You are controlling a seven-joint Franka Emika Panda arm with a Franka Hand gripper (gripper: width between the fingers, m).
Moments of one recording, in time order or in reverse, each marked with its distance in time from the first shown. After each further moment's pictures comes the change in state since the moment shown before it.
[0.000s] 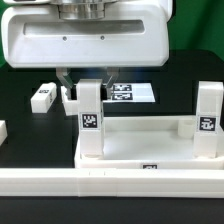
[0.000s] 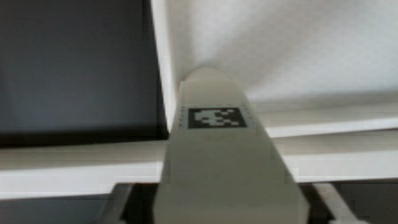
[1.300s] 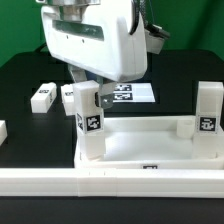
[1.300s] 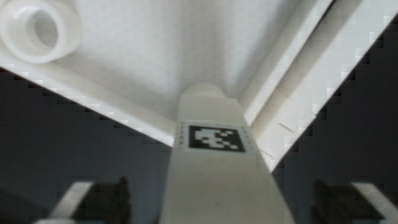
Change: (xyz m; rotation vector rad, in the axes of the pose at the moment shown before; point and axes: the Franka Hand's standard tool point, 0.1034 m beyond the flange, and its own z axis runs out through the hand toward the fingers) arm -0.001 -0.003 0.001 0.020 -0.001 0.790
